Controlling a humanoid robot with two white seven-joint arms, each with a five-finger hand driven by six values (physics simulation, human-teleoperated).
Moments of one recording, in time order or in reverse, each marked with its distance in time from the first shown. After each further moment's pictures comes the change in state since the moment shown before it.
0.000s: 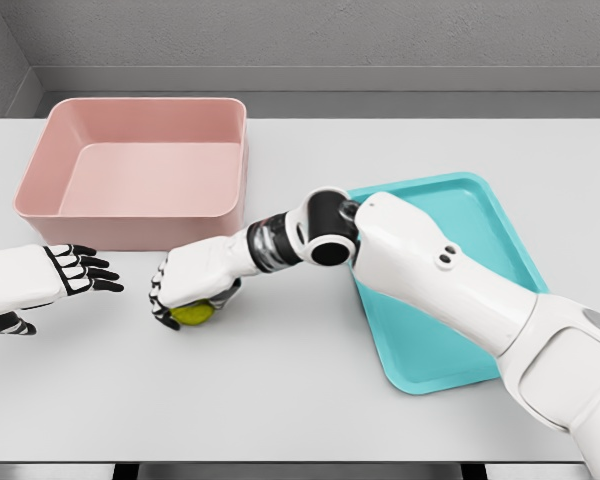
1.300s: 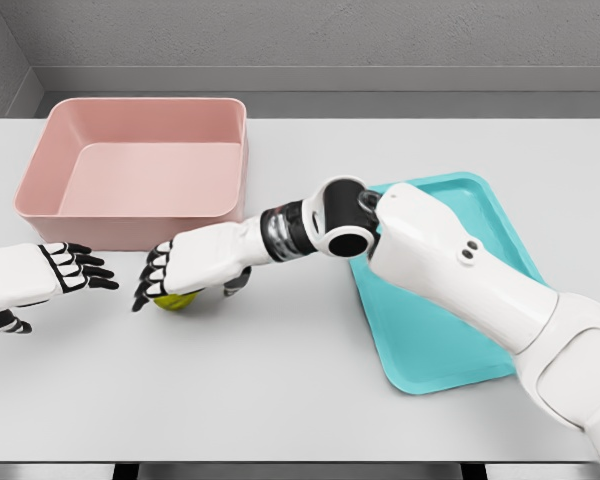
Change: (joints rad) left arm 0.001 0.002 0.001 0.017 0.000 0.000 0.000; right arm 0.005 -0.067 -0.051 -0.097 -0.004 0.000 0.000
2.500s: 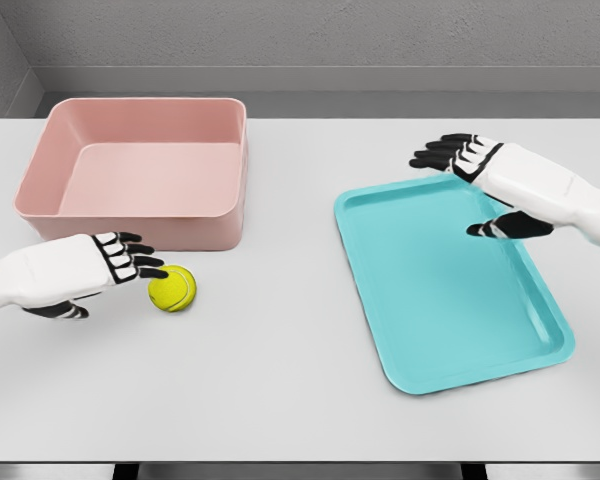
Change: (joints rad) left arm -0.074 -0.214 -0.003 -0.005 -0.130 0.000 -0.003; right arm 0.686 -0.491 -1.027 -0.398 -0.291 0.000 0.000
